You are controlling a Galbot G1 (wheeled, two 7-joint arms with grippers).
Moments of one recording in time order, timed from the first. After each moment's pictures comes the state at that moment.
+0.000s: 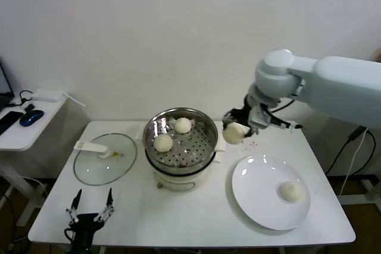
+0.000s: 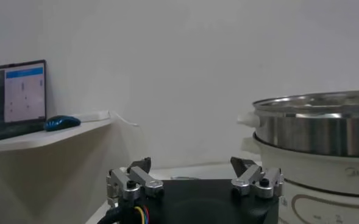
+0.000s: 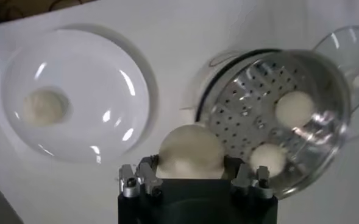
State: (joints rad) left arm 1.75 -1.53 -0.73 -1.99 -0.04 -0.23 0.02; right arm 0.89 0.87 -1.41 1.70 -0.06 0.32 -1.11
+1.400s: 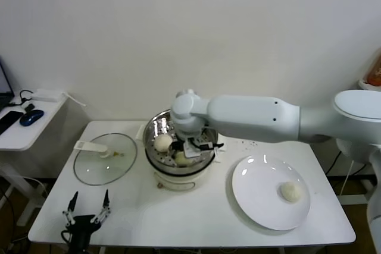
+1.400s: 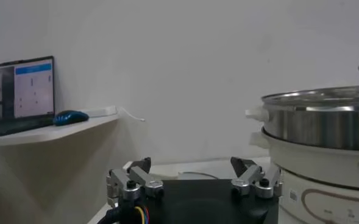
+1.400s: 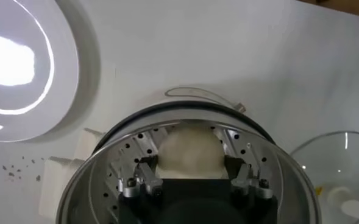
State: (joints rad) left arm 1.75 -1.53 -0.75 -1.97 -0.05 -0.24 0.02; right arm 0.52 1.28 -1.29 1.46 -0.38 0.46 -1.12
